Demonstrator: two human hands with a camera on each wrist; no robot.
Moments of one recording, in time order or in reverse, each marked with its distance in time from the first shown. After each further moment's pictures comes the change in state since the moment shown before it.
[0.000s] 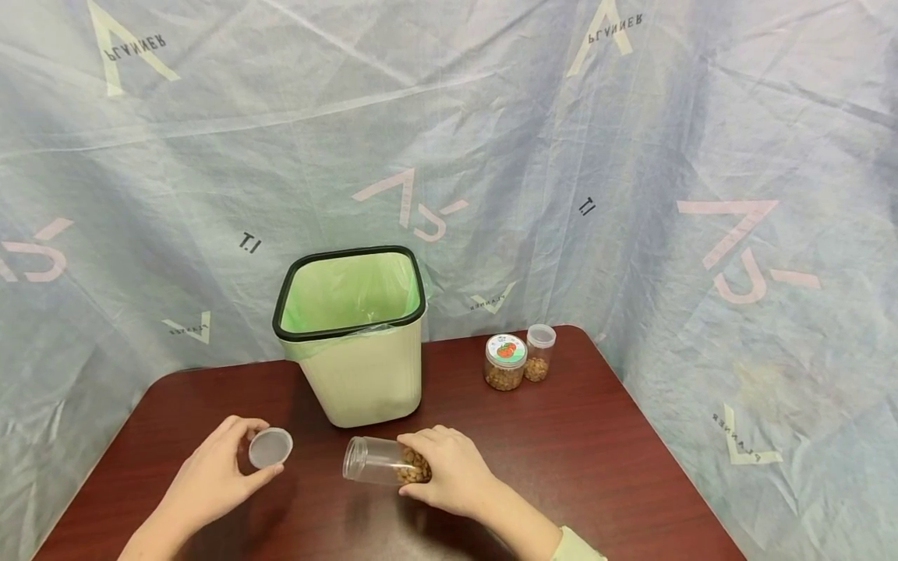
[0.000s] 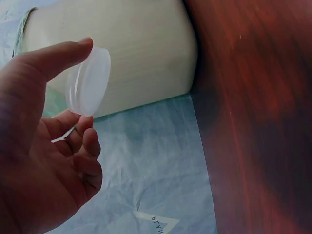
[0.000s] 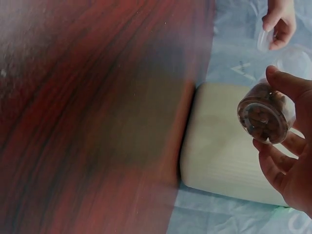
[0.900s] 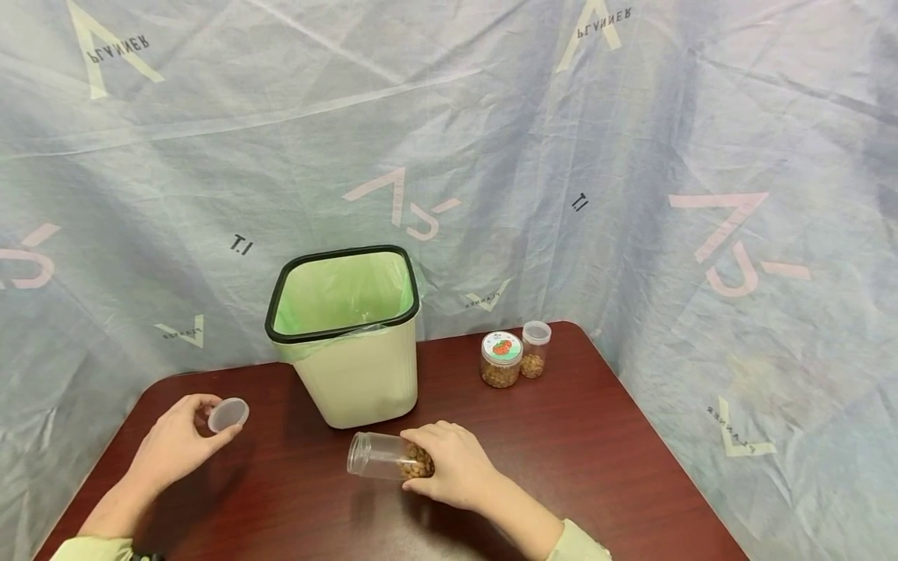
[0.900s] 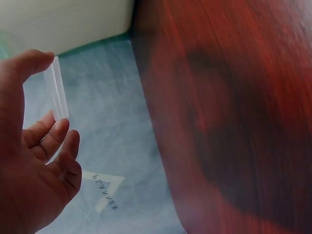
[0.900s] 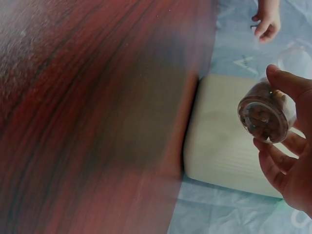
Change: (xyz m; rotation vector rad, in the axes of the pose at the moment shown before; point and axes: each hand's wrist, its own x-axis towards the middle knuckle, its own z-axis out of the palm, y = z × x) left_hand 0.033 -0.088 -0.006 0.015 0.002 -0.139; right_hand -0.003 0.009 -0.003 0.004 0.003 0.031
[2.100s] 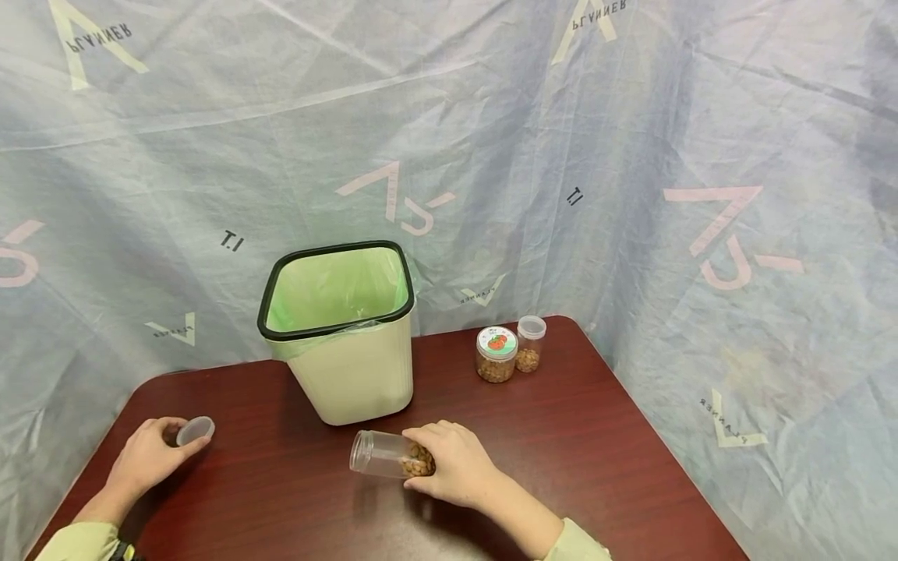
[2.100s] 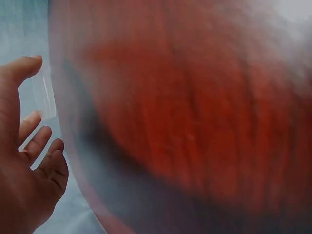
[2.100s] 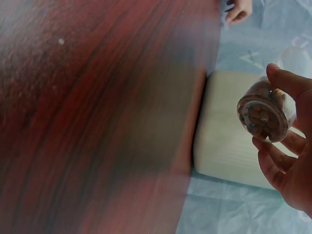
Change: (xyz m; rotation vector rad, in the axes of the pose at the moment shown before) left_hand -0.006 -0.096 0.023 0.035 -0.228 -0.241; right_hand -0.007 0.005 0.002 0.009 -0.052 0.056
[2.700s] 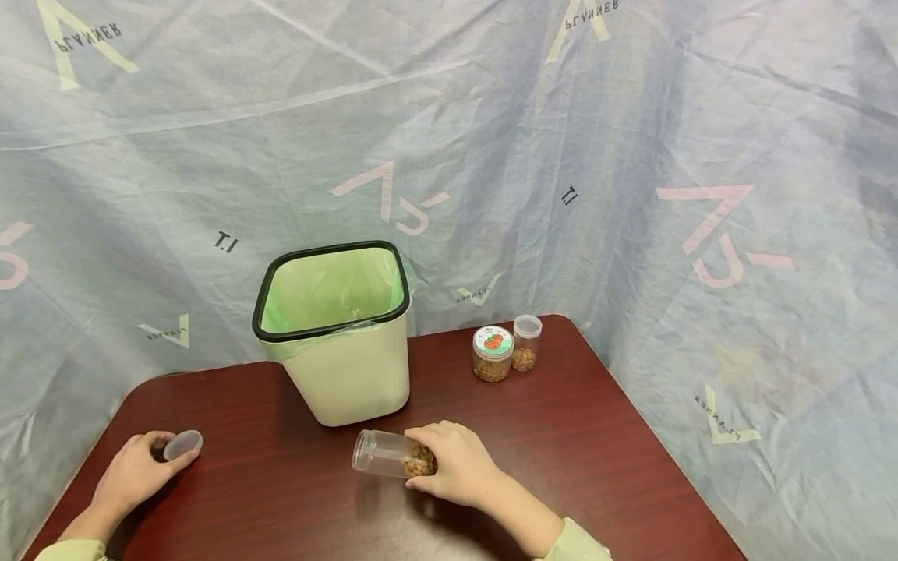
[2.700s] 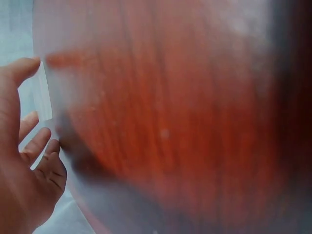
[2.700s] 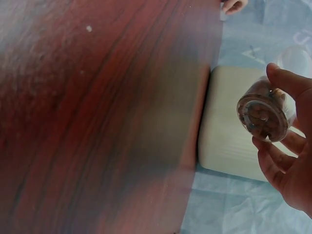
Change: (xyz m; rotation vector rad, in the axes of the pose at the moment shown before) left_hand -0.008 -0.019 0.009 0.020 -0.032 -0.025; right_hand -0.006 0.007 0.001 0.001 0.008 0.012
